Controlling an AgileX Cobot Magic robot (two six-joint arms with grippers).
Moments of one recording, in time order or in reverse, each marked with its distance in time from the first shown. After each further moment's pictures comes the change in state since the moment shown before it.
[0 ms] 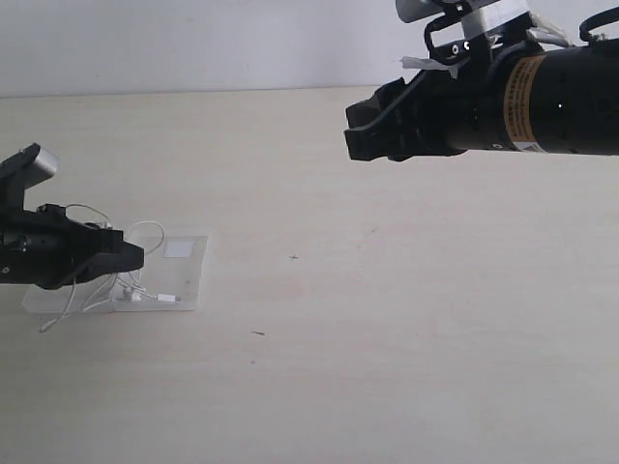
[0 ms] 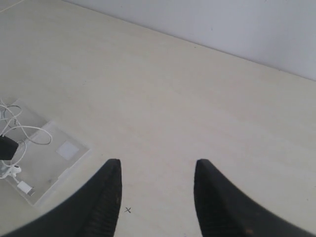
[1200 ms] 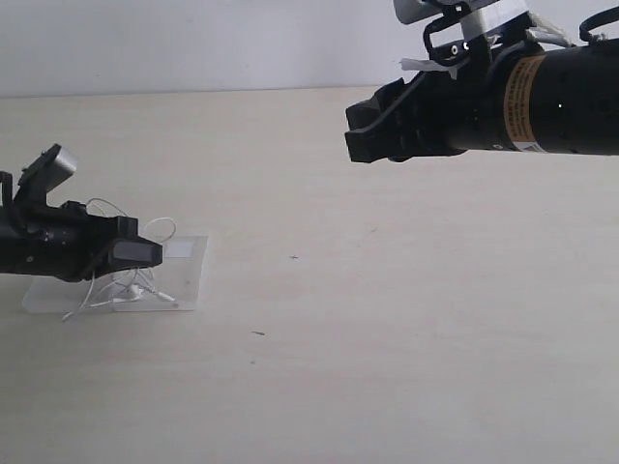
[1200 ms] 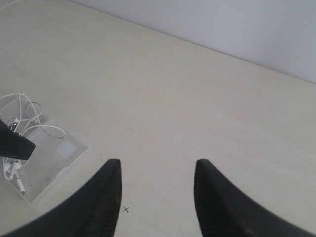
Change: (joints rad) left arm 0.000 0.126 -0.091 0.029 0.078 -0.083; right arm 0.000 0.000 0.000 -0.002 0.000 -0.016
